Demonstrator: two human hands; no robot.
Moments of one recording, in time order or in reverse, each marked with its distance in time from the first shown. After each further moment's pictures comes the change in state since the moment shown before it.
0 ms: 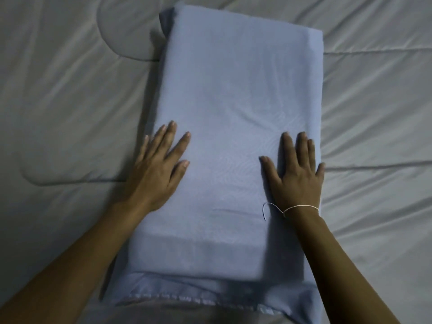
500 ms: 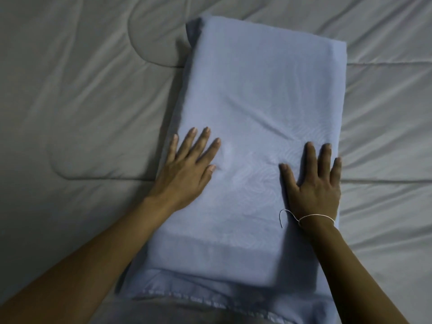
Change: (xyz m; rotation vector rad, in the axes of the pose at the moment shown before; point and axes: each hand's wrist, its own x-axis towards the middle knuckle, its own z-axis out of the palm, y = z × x) left_hand 0.007 0.010 -0.001 0.141 -0.048 0.083; right_hand 0.003 0.003 0.011 -0.018 0.056 0.037
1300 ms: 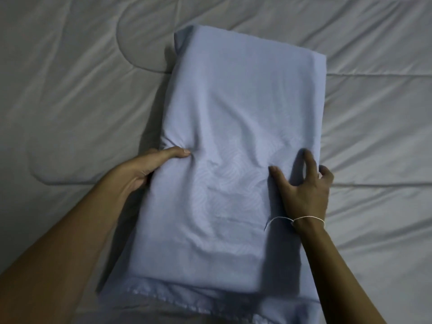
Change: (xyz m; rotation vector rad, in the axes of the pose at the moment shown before) left_hand 0.028 -0.041 -0.024 -1.308 -0.448 -0.952; right_hand 0.004 -0.004 -0.031 0.397 -0.005 0.227
